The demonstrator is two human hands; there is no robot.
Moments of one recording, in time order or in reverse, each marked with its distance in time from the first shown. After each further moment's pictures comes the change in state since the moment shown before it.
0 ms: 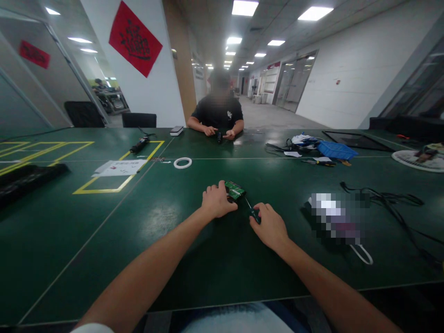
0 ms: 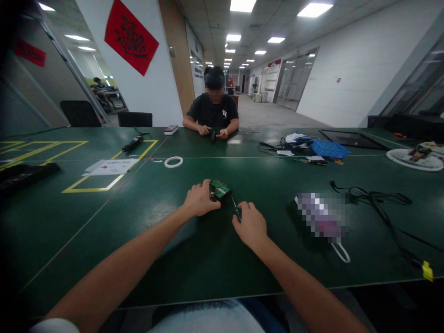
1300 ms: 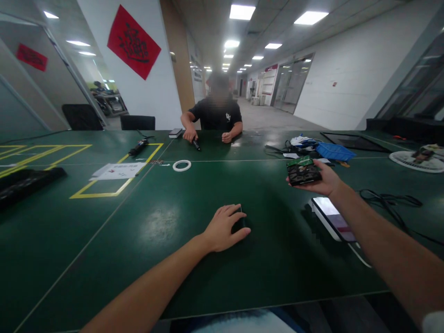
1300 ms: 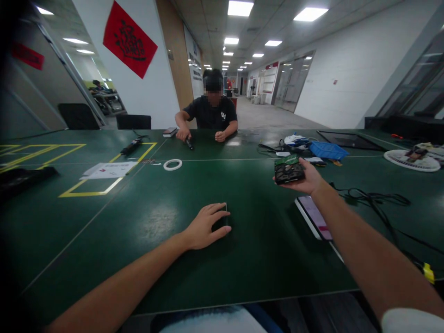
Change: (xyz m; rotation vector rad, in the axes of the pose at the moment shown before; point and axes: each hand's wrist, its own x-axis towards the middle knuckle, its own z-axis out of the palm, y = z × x) left_hand -0.059 -0.002 0.013 -0.242 -0.228 0.481; right_hand 0.146 0.128 -0.129 1.372 -0.166 0.972
